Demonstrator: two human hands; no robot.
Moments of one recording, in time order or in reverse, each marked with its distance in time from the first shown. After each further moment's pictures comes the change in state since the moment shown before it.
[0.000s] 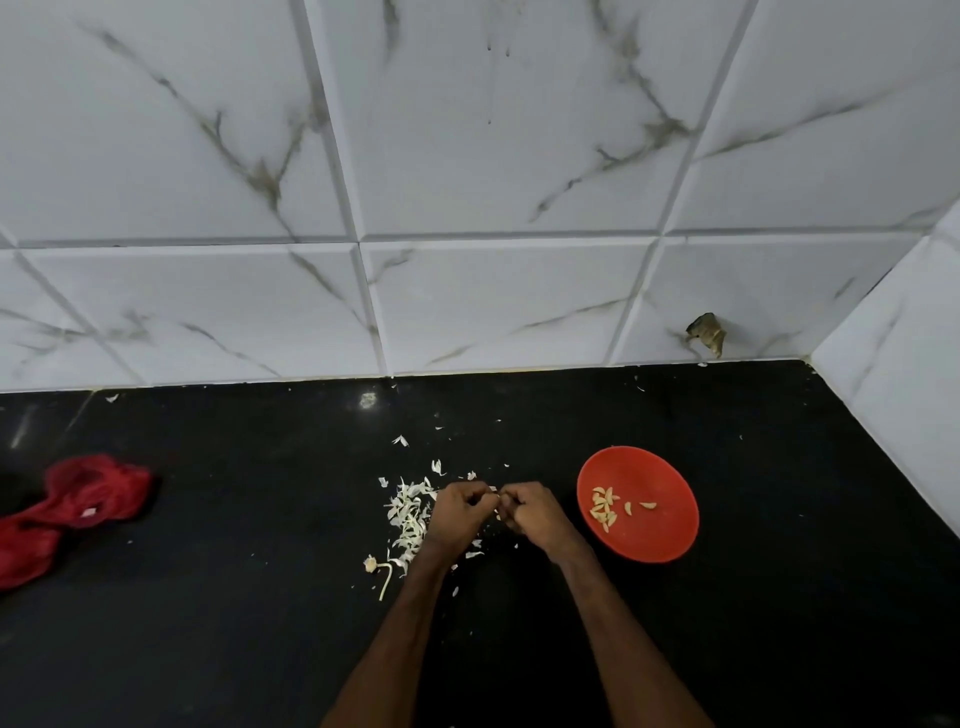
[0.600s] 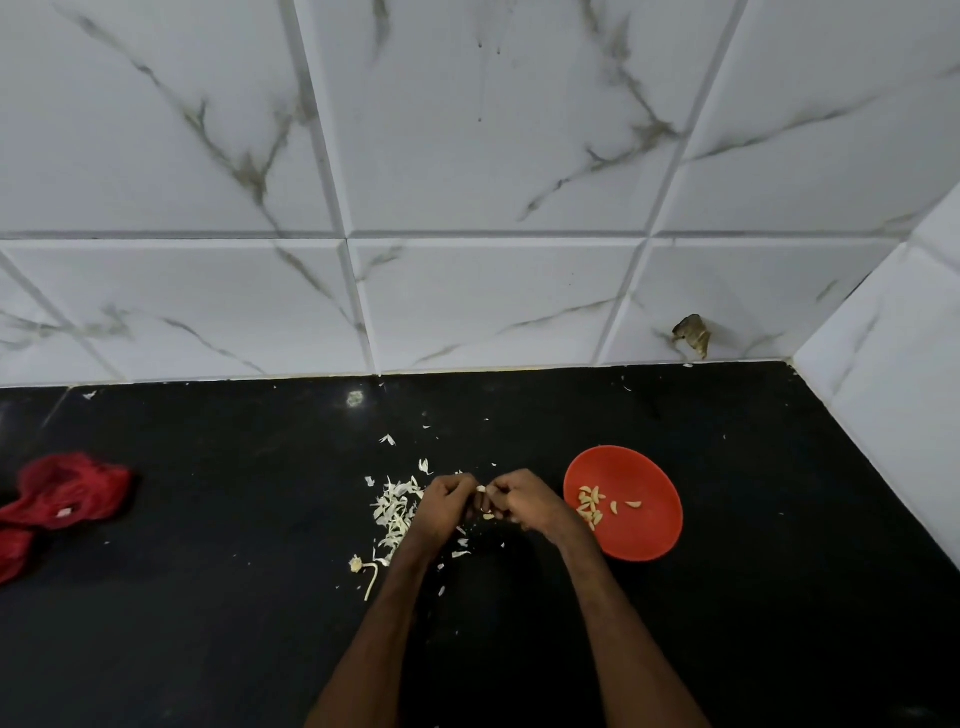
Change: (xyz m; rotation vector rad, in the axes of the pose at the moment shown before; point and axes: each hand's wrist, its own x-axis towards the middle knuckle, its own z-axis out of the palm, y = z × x) left_hand 0.009 0.001 -0.003 -0.200 -0.067 -0.075; right_hand -0.009 -0.029 -0.026 -0.034 -0.123 0.035
